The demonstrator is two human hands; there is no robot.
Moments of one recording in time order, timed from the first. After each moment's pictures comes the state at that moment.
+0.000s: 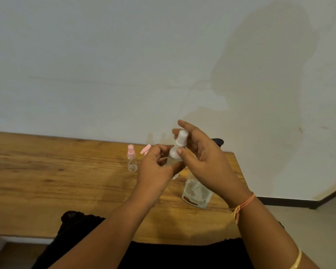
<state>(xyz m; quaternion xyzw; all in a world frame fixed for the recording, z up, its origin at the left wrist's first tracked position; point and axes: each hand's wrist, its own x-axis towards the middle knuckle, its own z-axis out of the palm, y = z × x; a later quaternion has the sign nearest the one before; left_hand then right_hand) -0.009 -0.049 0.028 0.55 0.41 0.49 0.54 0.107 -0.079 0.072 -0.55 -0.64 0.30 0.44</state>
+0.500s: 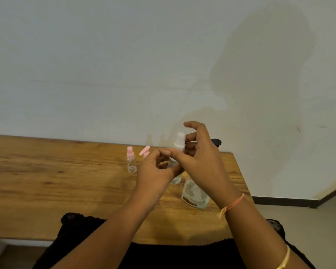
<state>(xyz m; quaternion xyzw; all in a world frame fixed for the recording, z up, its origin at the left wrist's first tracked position) -0.008 -0.053 0.028 0.53 0.43 0.48 0.55 0.100 -0.076 0.072 -0.60 -0.61 0.24 0.47</state>
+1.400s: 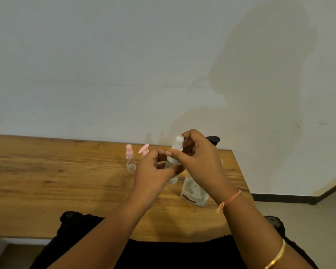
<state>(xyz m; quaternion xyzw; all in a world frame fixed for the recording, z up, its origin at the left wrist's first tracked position) -0.012 -0.051 0.020 0.56 0.43 0.46 0.54 0.102 -0.074 0.065 -0.61 -0.59 0.26 0.47</state>
